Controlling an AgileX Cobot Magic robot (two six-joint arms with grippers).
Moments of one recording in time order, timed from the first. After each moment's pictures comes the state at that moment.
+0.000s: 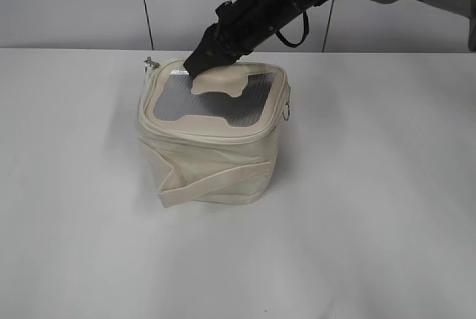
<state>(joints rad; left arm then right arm) -0.03 0.10 -0.57 -0.12 0.97 0.09 0.45 2.40 -2.09 0.85 0.99 -1.01</state>
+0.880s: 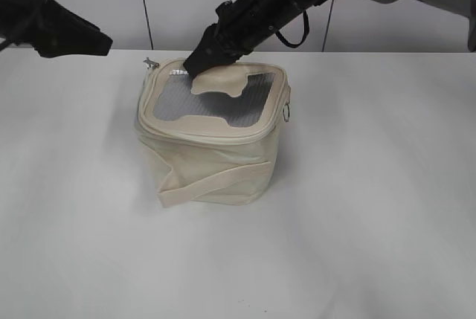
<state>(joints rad) -0.03 1.65 -1.15 -1.10 0.88 1.48 0.45 2.40 -2.10 0.86 1.00 -0.99</state>
